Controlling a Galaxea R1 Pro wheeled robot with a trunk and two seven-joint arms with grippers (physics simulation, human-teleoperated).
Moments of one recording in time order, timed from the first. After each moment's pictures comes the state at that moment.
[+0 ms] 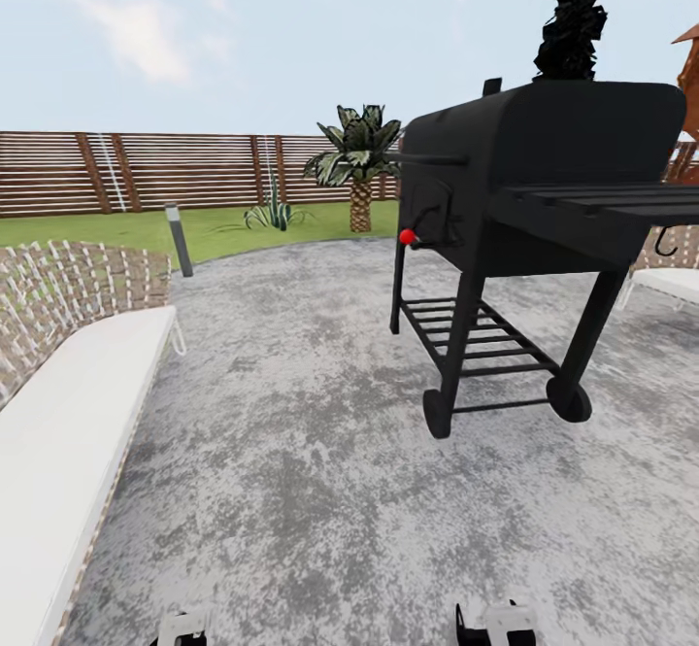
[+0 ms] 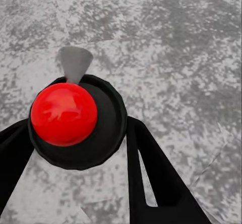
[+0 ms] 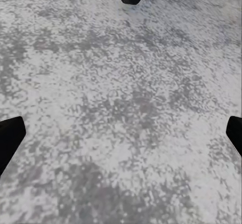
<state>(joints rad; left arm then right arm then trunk) -0.28 -0.01 0.60 -0.33 -0.41 -0.35 -0.11 -0.36 0.02 -0.11 -0.07 0.37 -0.65 -0.31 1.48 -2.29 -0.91</state>
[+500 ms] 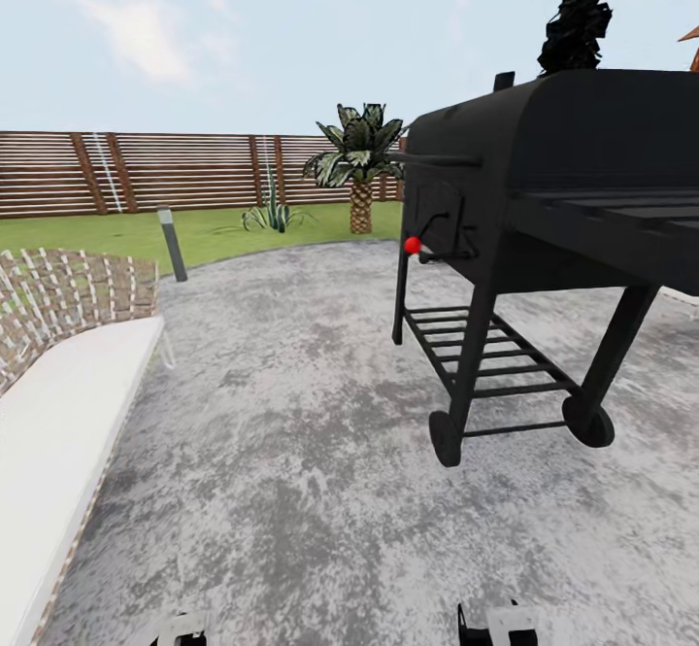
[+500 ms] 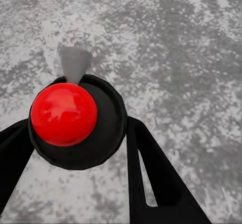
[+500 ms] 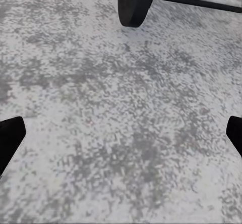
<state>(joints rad) -0.28 -0.01 0.60 -0.33 -0.41 -0.35 -0.11 -0.36 0.02 -0.11 -0.07 0.37 -0.65 -0.32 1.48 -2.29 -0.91</state>
